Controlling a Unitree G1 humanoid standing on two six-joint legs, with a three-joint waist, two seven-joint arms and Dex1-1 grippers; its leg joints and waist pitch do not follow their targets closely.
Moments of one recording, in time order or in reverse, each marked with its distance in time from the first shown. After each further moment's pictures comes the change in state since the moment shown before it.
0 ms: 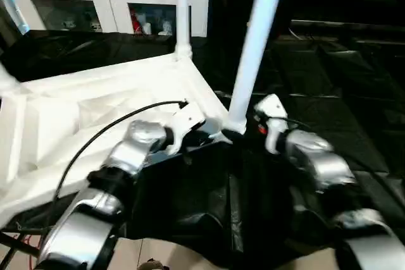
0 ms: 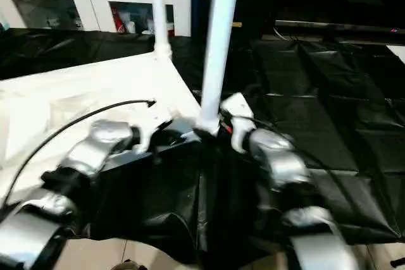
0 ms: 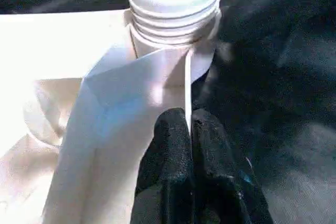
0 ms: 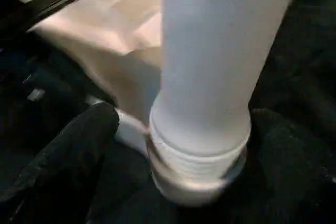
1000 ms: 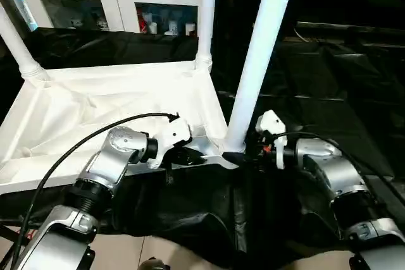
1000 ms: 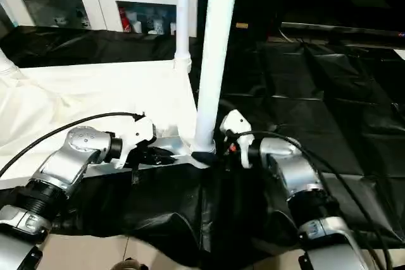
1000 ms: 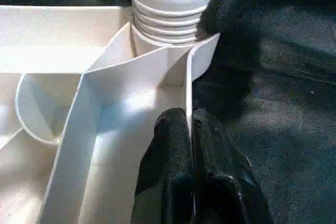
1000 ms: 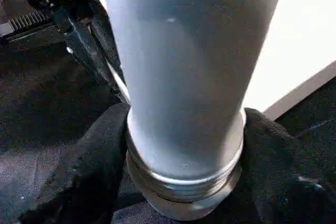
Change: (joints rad) left arm 0.103 0.100 -0.027 -0.164 -0.043 -0.003 -0.213; right arm 0.043 -0.048 0.079 -0.060 0.028 0.027 0.196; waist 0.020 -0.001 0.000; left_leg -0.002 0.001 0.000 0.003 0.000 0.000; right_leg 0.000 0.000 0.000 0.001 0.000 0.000
